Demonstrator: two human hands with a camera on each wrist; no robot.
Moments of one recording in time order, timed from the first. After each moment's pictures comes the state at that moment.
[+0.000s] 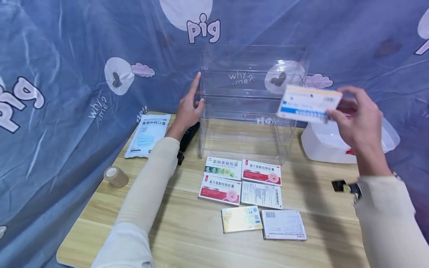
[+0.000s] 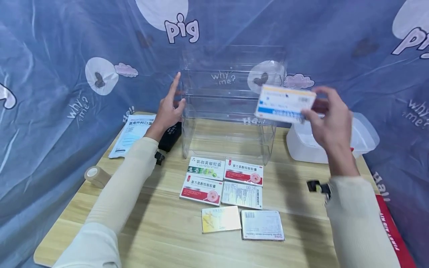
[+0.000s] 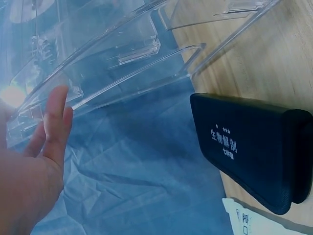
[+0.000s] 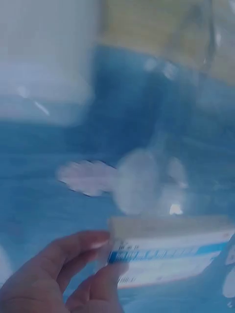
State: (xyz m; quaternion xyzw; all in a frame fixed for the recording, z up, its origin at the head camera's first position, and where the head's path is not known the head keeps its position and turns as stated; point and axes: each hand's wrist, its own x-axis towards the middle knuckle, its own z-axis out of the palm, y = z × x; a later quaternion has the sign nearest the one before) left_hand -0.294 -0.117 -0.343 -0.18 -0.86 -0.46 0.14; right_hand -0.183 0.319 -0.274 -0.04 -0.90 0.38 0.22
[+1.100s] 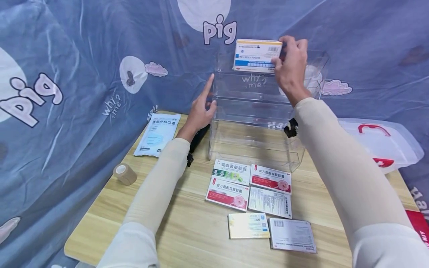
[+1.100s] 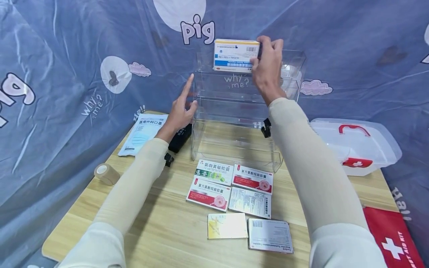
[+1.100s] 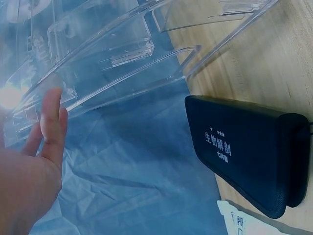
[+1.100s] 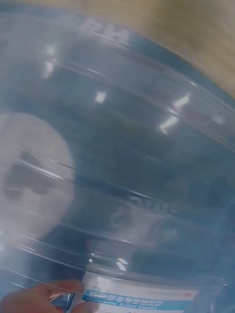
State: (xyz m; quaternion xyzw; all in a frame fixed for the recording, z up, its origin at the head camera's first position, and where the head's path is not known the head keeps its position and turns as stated) left_hand -0.295 -0.119 -0.347 -0.19 -0.86 -0.46 0.16; right_hand -0.348 0.149 -0.226 0.00 -0.89 0.36 0.26
